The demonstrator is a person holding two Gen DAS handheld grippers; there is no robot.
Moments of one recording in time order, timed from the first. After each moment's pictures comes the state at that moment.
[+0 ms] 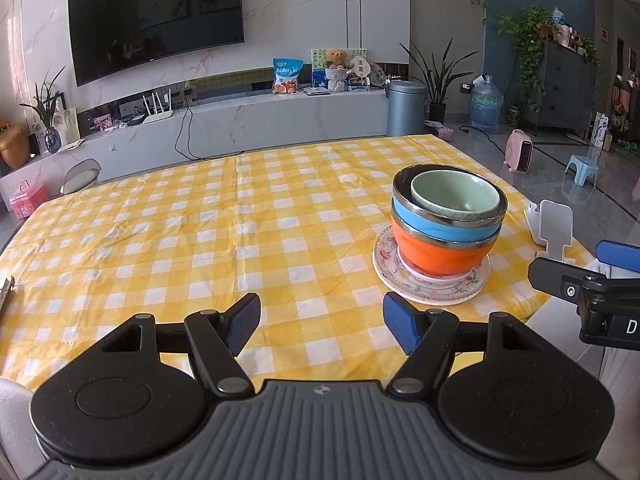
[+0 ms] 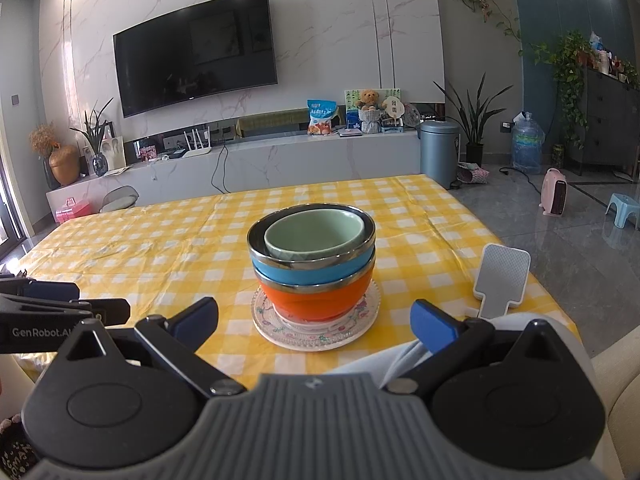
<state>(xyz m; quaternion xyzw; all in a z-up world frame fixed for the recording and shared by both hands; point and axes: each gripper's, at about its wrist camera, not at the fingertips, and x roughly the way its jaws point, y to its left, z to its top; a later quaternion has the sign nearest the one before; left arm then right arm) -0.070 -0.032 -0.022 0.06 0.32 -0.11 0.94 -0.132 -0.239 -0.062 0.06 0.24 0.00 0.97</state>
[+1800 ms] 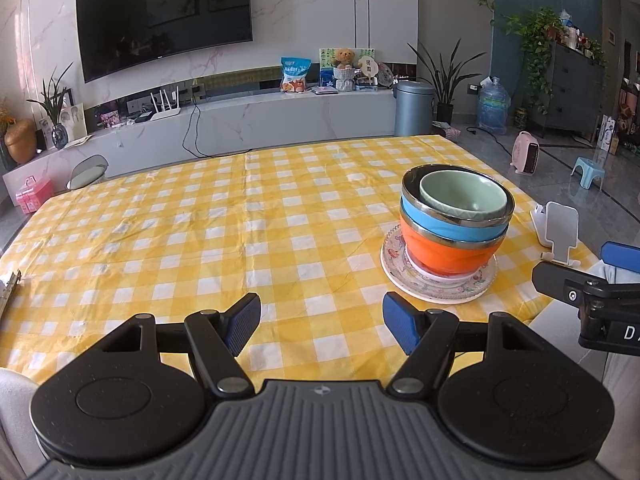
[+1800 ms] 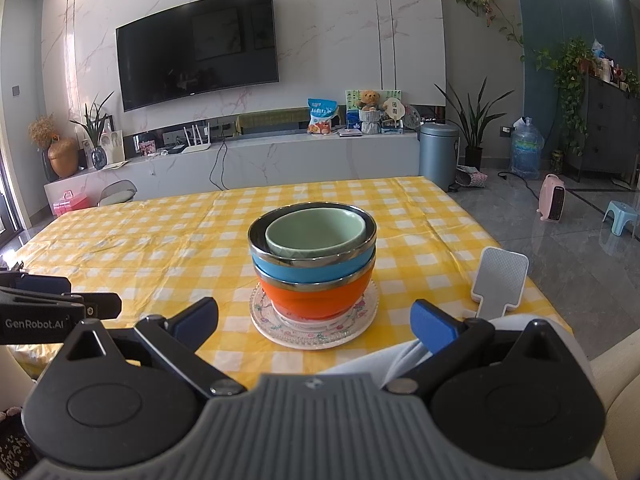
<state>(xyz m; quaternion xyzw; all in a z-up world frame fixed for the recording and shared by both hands) -0.070 -0.026 -0.022 0.06 0.32 -0.10 0.94 -0.131 -0.239 -0.063 0.05 0.24 0.00 0.97</state>
